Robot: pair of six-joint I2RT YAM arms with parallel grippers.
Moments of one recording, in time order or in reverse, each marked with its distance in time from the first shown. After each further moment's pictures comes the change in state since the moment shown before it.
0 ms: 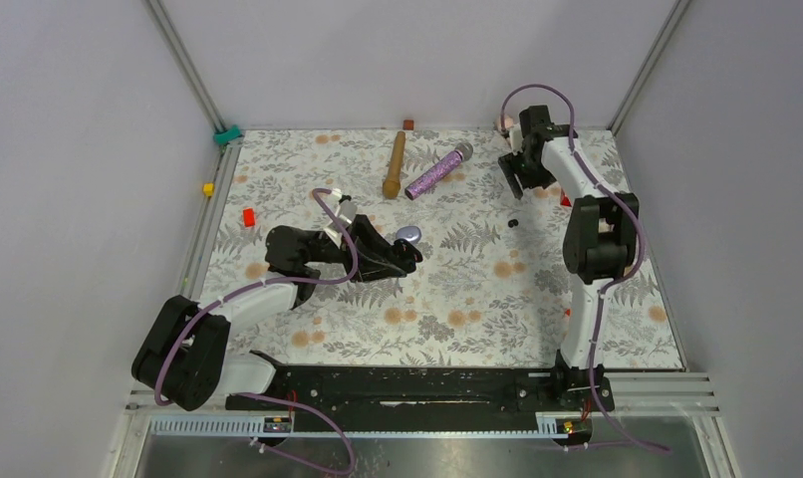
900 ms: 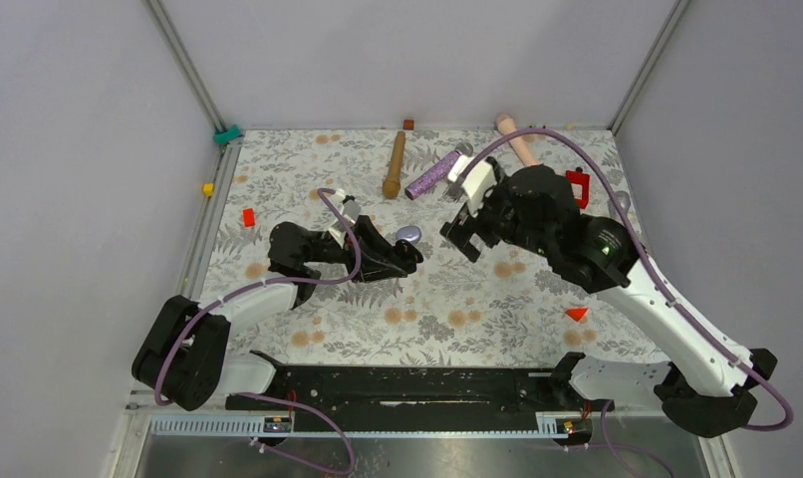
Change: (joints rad) left arm 0.000 0.001 0.000 -0.084 -0.001 0.058; right arm 0.757 -0.949 -0.358 0.089 -0.101 -0.029
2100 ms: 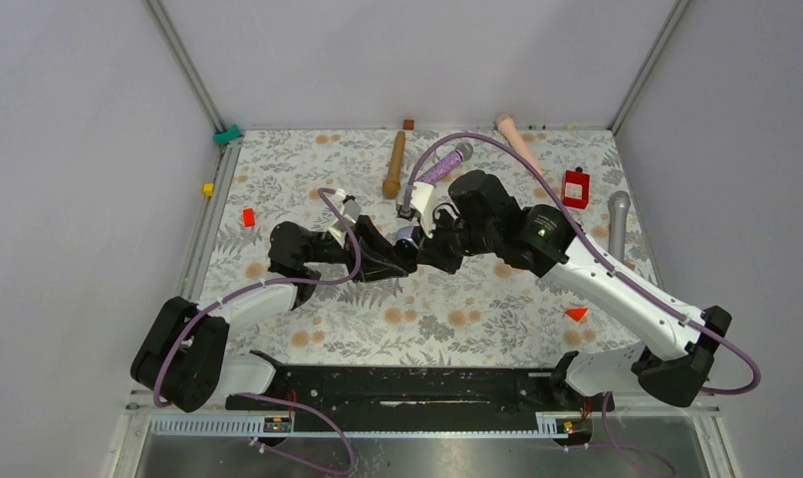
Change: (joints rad) left arm -0.003 -0.009 0.000 -0.022 -0.015 0.012; right arm 0.034 0.168 -0.009 -0.042 -0.314 0.134
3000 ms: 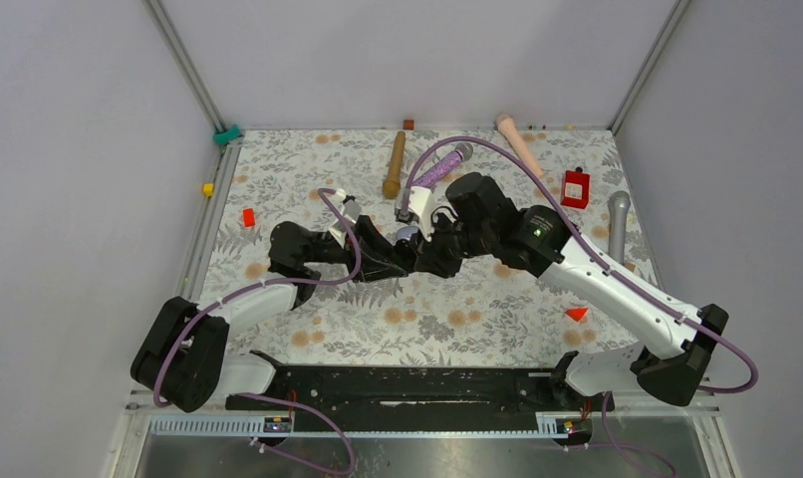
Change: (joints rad) left arm 0.000 0.000 0.000 -0.005 0.000 0.007; right arm -0.003 0.011 -0.024 0.006 -0.024 0.000
